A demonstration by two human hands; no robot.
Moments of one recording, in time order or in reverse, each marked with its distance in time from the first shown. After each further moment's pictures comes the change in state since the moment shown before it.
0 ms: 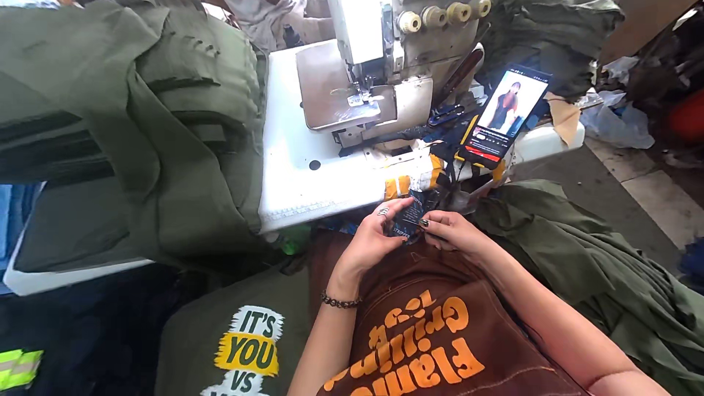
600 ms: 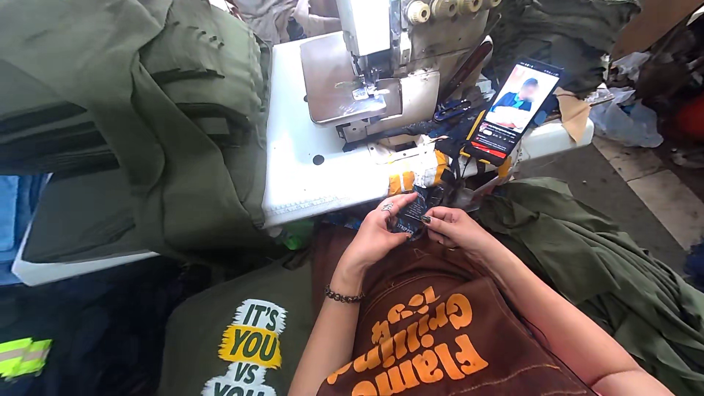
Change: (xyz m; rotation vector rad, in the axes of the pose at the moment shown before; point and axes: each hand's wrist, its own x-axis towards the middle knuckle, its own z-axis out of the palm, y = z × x) left_hand 0.000 0.001 0.001 0.006 0.018 -0.023; right_hand 0.002 0.003 0.003 0.019 0.017 -0.038
